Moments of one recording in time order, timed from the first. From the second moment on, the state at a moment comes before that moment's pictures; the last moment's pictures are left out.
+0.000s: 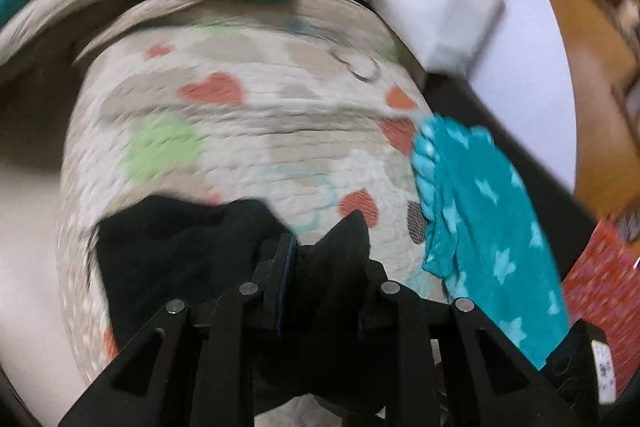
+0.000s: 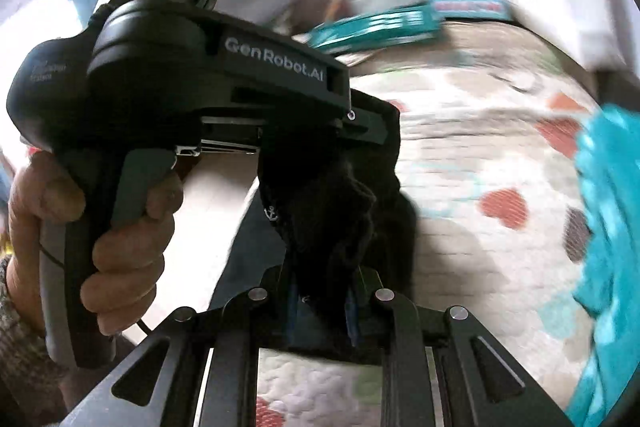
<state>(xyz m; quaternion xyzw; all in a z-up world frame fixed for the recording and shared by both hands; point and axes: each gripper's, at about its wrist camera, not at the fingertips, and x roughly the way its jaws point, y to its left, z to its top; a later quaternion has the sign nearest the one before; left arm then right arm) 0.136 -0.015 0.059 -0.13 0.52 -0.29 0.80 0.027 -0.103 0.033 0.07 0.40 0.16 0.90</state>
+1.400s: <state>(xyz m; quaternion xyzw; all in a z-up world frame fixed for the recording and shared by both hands) 0.128 0.147 -0.068 -0.35 0.58 -0.08 0.73 0.090 -0.073 0.009 0.00 0.46 0.08 0.89</state>
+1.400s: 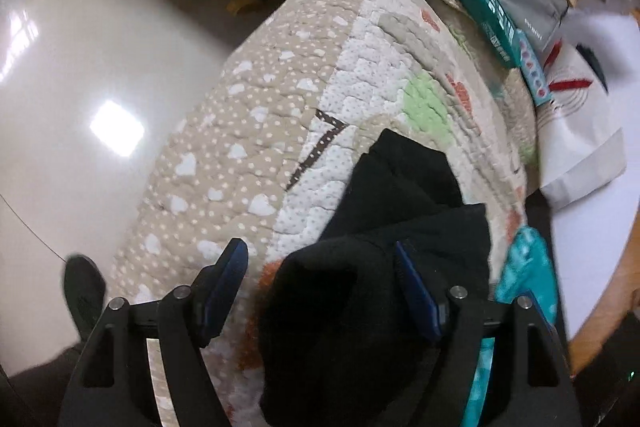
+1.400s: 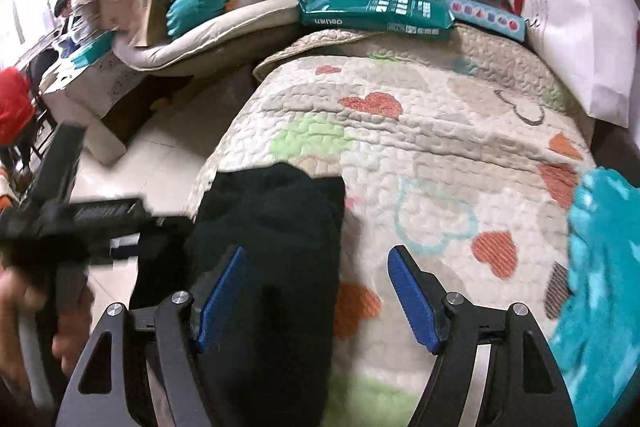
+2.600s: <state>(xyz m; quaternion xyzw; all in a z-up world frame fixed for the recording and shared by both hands) 0.137 0.132 -0.072 -0.34 0.58 -0.09 0.74 0.113 -0.140 -0.024 0.13 0.50 0.03 0.85</state>
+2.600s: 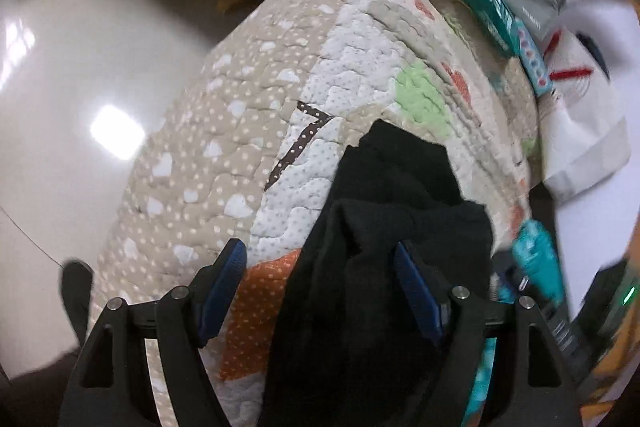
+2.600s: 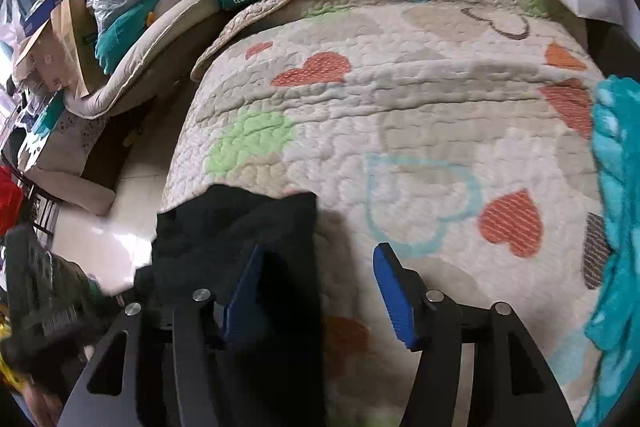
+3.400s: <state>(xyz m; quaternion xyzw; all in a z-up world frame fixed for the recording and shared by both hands) 0.089 0.121 -0.051 -0.35 0.50 -0.13 0.78 0.046 -0.177 -0.053 0.24 0.49 0.10 0.83</state>
